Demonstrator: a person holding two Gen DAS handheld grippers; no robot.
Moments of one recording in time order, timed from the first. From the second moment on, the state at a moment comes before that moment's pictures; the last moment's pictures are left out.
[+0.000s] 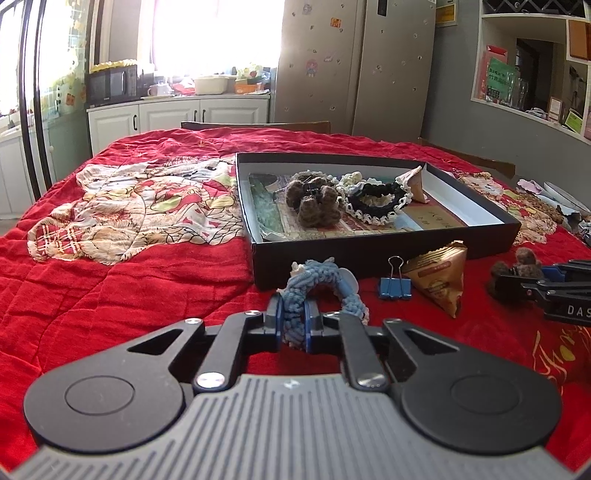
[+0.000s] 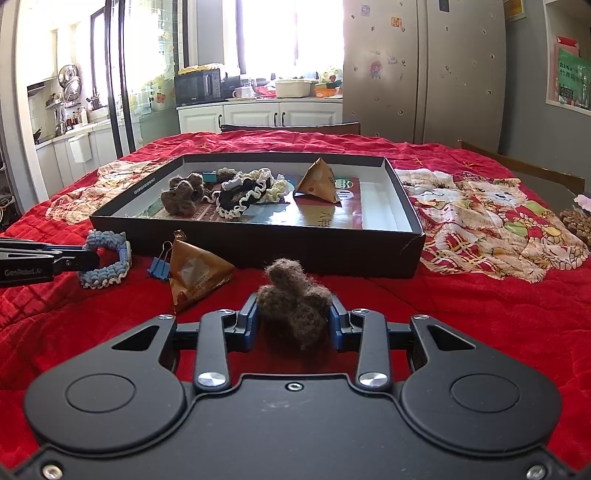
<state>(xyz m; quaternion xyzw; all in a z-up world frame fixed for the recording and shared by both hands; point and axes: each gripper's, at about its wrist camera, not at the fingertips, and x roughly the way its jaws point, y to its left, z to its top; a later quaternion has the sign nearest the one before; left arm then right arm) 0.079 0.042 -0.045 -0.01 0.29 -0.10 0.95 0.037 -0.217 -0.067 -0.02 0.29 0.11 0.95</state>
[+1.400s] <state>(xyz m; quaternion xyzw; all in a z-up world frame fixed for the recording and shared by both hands) 0.082 0.032 0.024 -0.03 0.20 -0.13 0.97 0.042 -0.213 -0.001 -0.03 0.21 0.13 0.97</state>
